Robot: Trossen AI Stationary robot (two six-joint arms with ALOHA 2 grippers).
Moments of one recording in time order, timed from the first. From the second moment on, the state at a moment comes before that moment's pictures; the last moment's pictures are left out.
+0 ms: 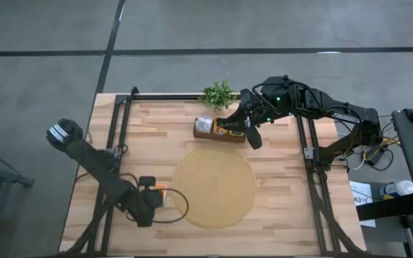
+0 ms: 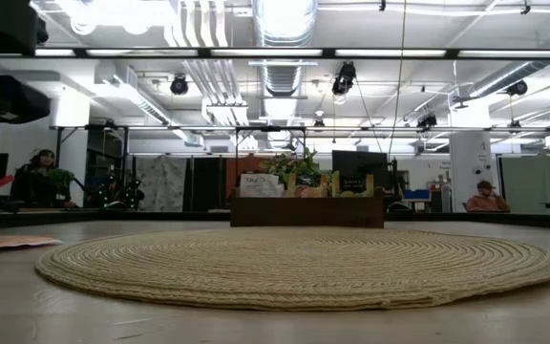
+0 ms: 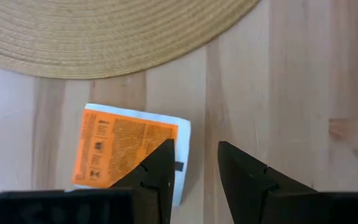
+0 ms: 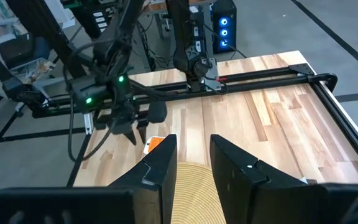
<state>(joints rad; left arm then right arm) -0.77 1.42 0.81 -0.63 -0.25 -0.76 -0.12 1.41 1.66 -0.68 -0.23 0.14</state>
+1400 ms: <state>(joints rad) -0.81 1.63 0.94 -0.82 -0.32 -0.80 -0.13 1.41 1.66 -0.68 -0.23 0.12</state>
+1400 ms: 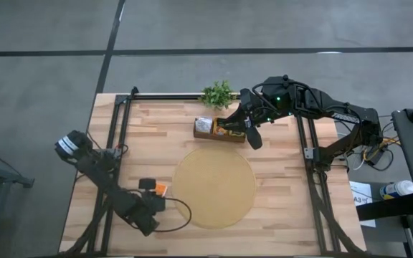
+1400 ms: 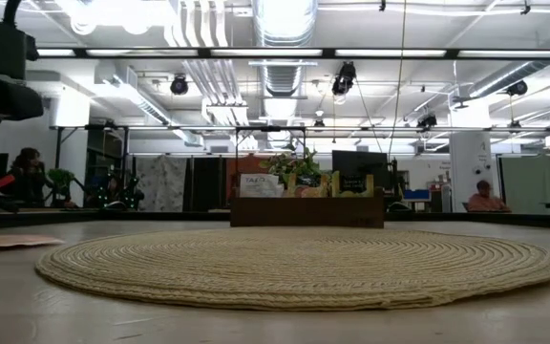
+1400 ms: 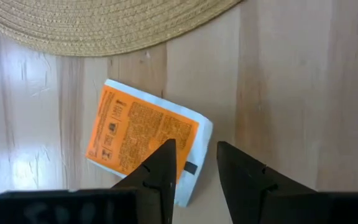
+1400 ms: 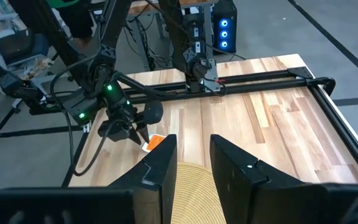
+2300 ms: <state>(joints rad) -0.87 1.69 0.94 -0.82 -0.36 -0.87 -0.12 1.41 1.66 -0.67 -0.23 0.12</state>
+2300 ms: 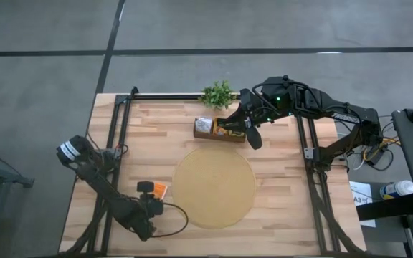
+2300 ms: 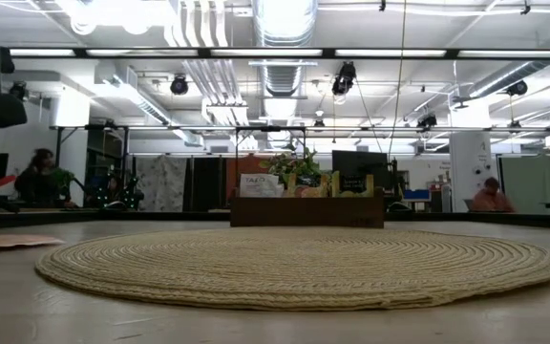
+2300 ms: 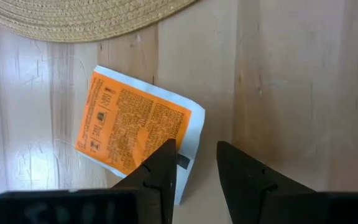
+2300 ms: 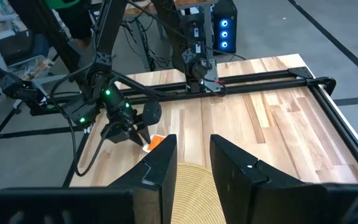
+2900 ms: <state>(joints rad) -0.87 1.72 0.96 -0.85 -0.41 -0.86 -0.12 1.41 1.66 -0.67 -0.21 0.12</state>
